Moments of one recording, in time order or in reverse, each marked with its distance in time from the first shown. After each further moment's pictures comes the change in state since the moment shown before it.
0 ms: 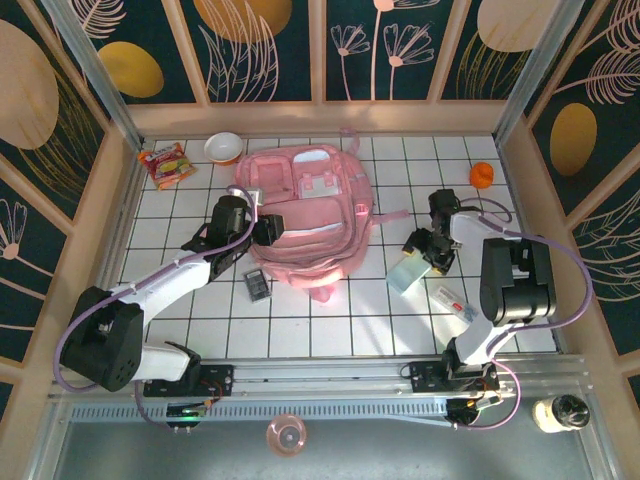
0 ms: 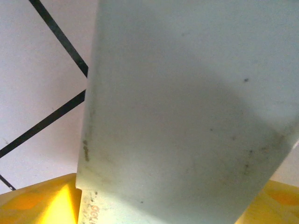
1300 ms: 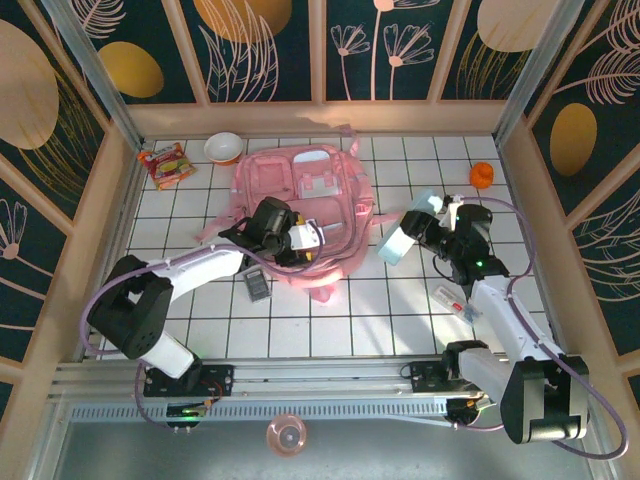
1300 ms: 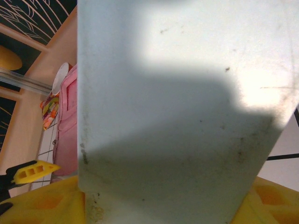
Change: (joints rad) left arm -0.189 0.217 0.171 -0.147 -0.005 1.204; right arm 0.008 -0.663 -0.366 0.603 -0.300 0.005
